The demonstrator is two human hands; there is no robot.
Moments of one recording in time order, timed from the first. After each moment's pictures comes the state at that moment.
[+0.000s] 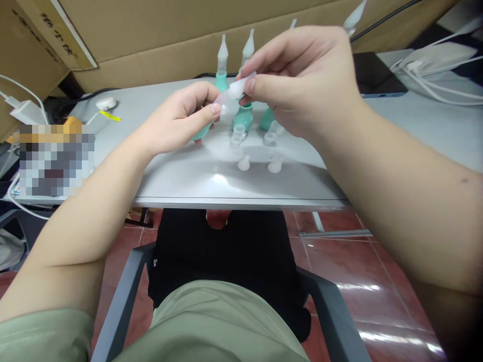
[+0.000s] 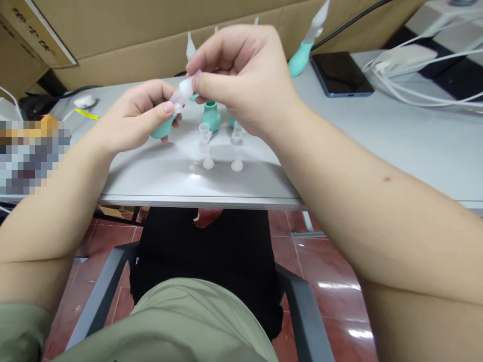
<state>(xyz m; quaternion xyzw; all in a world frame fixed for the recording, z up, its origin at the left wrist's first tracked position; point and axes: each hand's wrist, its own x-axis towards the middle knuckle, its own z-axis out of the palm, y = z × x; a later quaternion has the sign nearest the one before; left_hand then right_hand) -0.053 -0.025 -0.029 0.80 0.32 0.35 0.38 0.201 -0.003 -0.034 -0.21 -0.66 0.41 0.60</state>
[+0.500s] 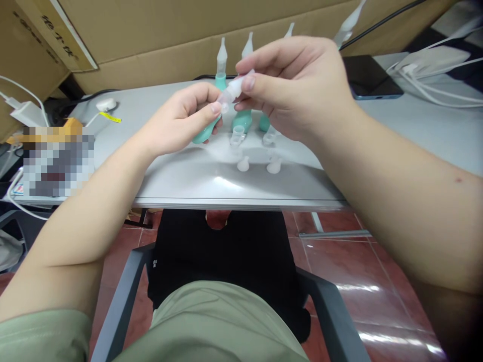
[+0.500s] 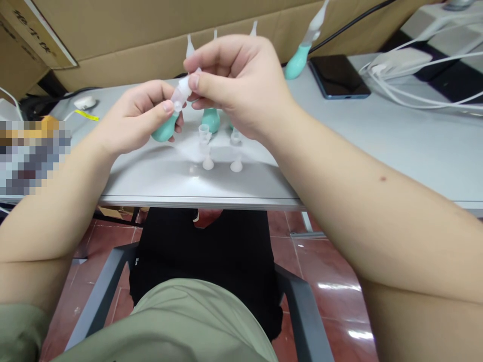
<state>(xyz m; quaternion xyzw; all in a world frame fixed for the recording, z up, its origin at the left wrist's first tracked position) -0.053 -0.022 -0.035 0.78 0.29 0.37 0.42 0.202 -0.009 -0.037 -0.20 -0.63 0.49 0.57</state>
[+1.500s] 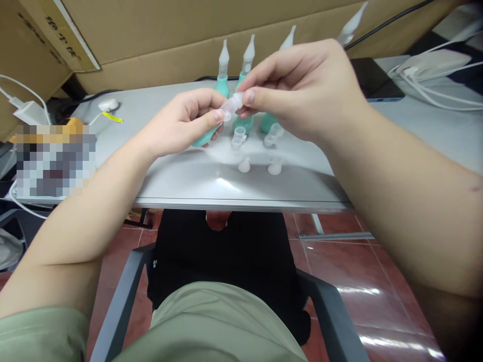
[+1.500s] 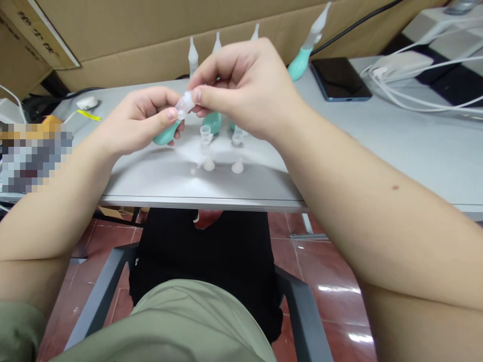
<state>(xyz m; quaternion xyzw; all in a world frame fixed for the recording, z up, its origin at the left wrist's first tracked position) -0.054 -0.018 -0.037 0.78 0.26 0.37 0.42 0.210 -0.015 -0.030 -0.26 -0.69 0.41 0.53</state>
